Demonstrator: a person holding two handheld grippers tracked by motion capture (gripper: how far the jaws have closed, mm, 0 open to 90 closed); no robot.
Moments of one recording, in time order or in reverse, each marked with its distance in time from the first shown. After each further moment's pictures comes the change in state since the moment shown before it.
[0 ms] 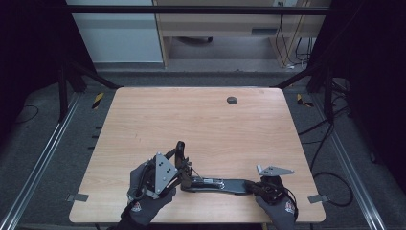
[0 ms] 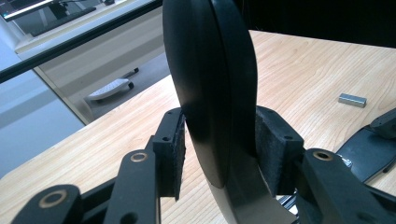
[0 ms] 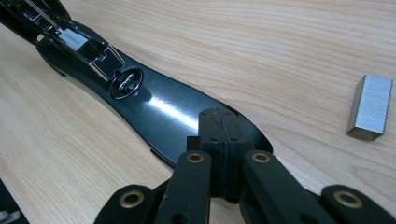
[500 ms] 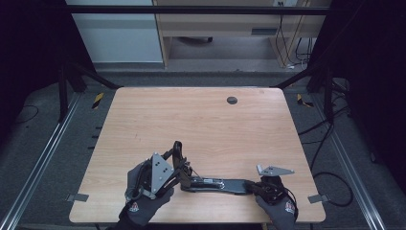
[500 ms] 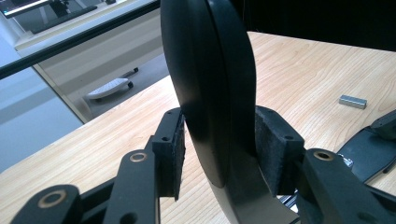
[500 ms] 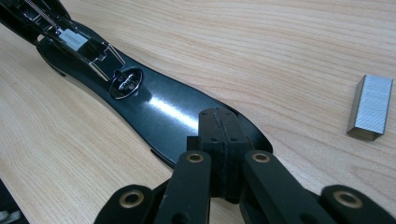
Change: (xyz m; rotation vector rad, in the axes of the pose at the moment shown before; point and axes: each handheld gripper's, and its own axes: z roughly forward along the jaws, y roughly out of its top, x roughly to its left) left arm 0.004 -0.003 -0.002 -0.006 -0.002 -0.021; right arm 0.000 0.000 0.000 -0.001 0.001 -0.002
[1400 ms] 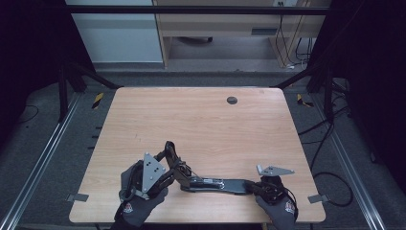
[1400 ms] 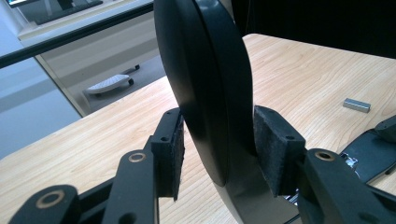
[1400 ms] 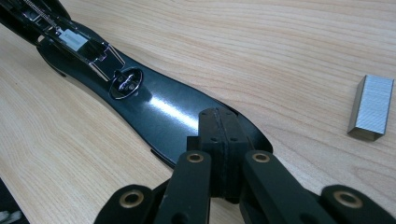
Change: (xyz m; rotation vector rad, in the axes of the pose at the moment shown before) left arm 0.013 -0.011 -0.007 -0.002 0.006 -0.054; right arm 0.000 0.000 0.000 -0.001 0.001 0.002
